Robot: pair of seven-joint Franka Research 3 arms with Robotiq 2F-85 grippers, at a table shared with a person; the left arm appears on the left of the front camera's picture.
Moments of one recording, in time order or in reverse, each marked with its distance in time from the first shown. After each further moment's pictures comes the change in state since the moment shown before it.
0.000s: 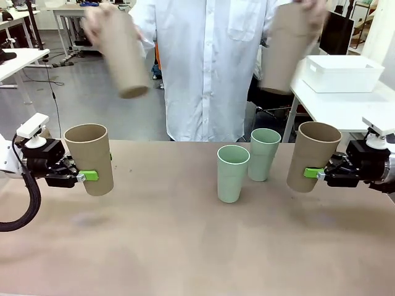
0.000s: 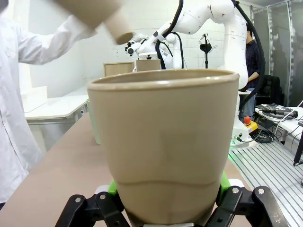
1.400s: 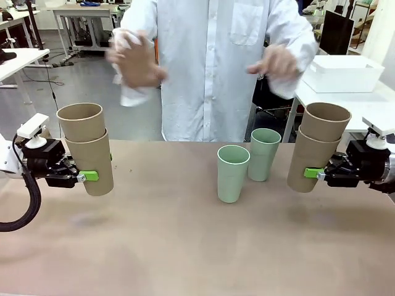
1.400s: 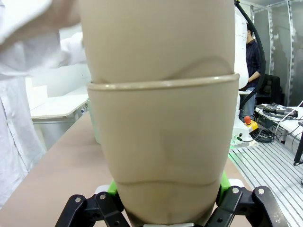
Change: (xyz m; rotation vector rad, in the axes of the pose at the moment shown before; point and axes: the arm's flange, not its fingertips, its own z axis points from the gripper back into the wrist) left arm -0.001 0.000 0.000 0.002 0.003 0.001; right arm 0.000 0.000 0.000 0.000 0.000 -0.001
